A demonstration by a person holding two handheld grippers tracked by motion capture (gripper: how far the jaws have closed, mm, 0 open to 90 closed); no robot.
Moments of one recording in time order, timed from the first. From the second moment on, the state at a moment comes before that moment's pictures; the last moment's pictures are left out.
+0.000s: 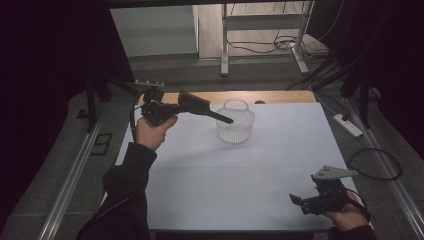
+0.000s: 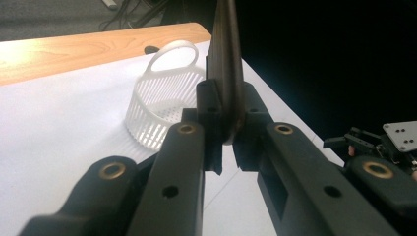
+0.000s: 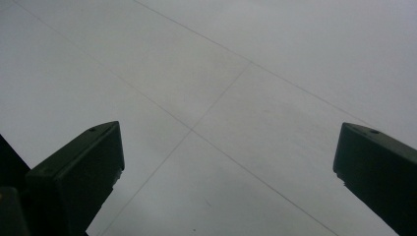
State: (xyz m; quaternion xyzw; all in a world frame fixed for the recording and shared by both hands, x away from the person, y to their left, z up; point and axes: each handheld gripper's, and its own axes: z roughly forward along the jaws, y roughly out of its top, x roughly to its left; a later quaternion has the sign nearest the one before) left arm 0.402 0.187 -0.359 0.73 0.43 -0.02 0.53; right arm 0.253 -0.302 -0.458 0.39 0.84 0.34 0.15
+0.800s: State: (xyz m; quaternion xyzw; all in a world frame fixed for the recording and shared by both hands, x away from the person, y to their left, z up) left arm 0.428 0.167 -0.366 0.74 0.44 -0.02 0.51; right arm 0.240 -0.320 -0.455 0.44 0.82 0.34 0.15
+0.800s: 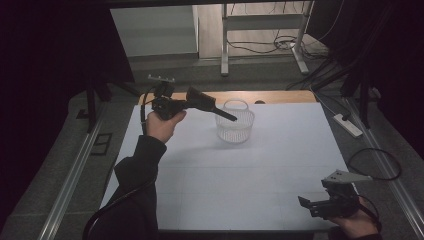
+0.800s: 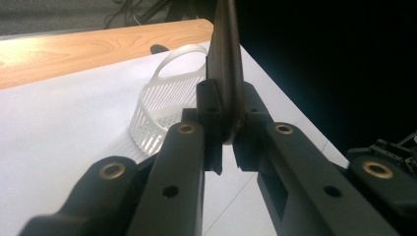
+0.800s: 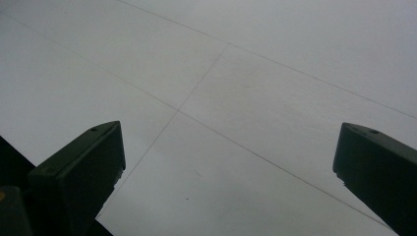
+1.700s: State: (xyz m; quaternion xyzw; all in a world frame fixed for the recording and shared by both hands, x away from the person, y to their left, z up) left arm 0.449 0.140 -0.382 0.75 0.45 -0.03 0.49; right arm 0.240 -0.323 -0.455 0.44 0.81 0.35 0.14
